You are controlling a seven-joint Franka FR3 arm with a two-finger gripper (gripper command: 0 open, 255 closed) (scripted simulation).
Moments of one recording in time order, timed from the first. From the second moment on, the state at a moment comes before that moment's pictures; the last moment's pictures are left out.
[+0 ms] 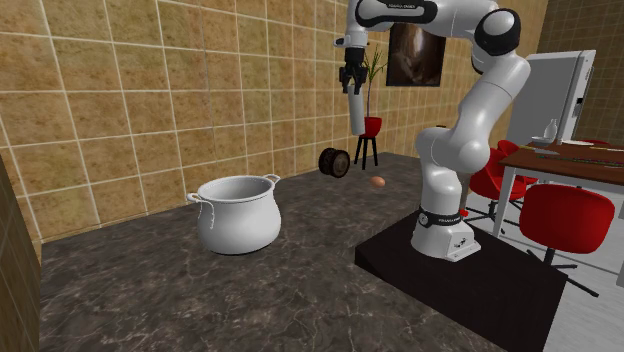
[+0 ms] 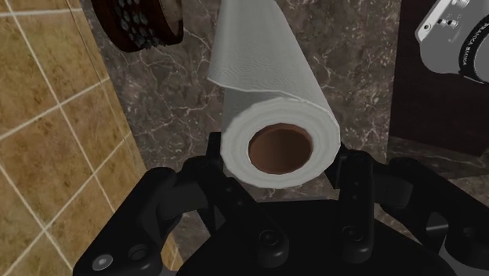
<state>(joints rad) -0.18 -0.62 -0.80 -1.89 -0.43 1.49 -1.20</state>
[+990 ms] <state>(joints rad) -0.21 -0.68 -0.83 -2.11 -0.48 1.67 -1.17</state>
